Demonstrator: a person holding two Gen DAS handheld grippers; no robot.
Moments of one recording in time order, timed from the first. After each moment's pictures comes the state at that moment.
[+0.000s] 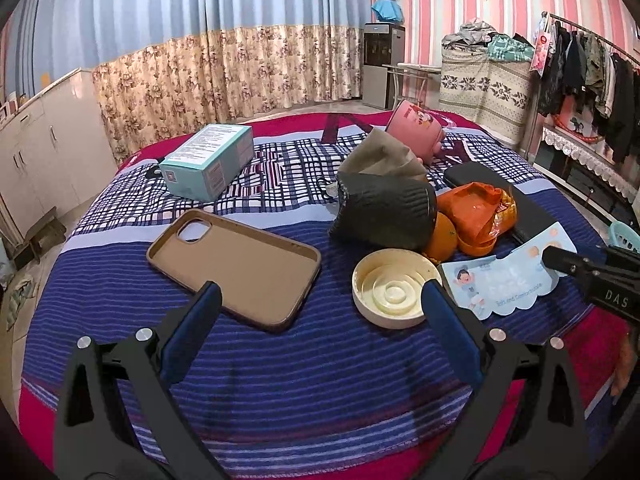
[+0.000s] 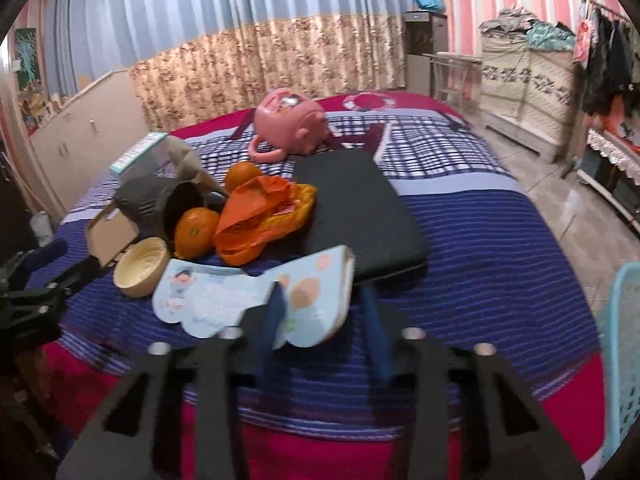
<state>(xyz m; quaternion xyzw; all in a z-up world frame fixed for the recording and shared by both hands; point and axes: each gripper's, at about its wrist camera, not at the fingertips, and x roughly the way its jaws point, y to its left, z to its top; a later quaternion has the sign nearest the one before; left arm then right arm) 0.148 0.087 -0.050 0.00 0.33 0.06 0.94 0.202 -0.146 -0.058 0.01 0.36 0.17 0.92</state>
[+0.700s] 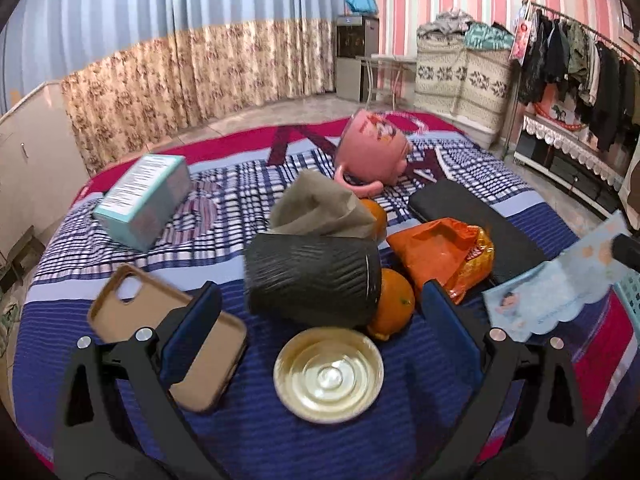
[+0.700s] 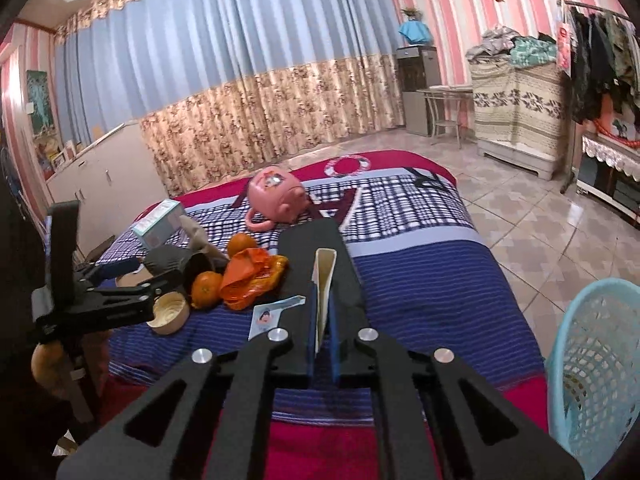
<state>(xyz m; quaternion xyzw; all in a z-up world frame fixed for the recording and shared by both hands) 0.220 0.050 -0.038 0.01 0.35 0.01 0.94 0.185 -0.212 -0.009 0.06 0.28 0.18 0.94</state>
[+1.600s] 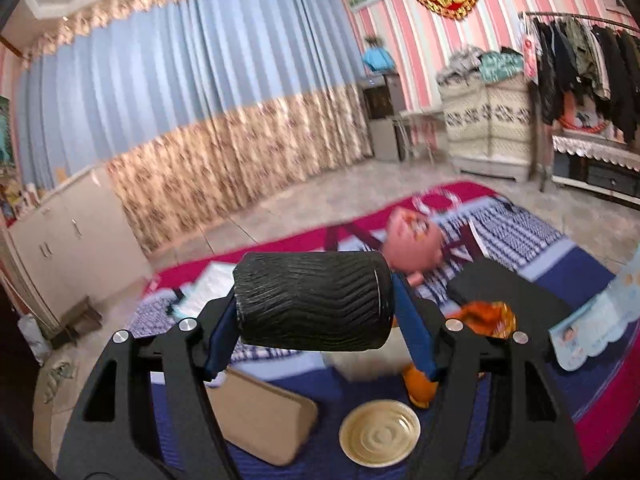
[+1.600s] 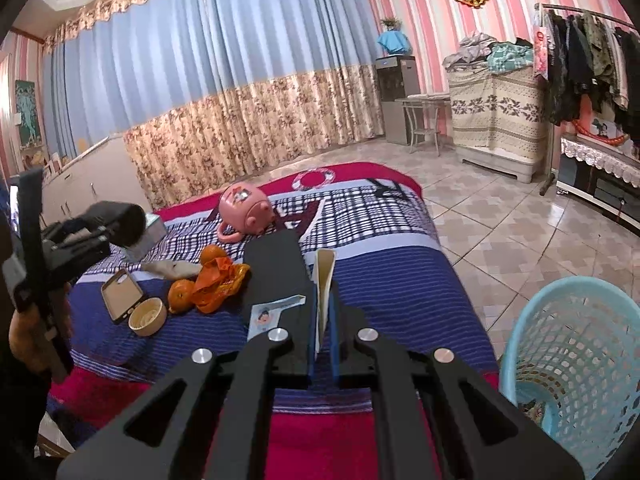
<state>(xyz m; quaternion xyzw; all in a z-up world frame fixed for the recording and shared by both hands) 0.196 0.032 0.034 0.10 0.21 0.10 0.97 0.175 -0.254 -0.003 0.07 0.26 0.14 0.95</state>
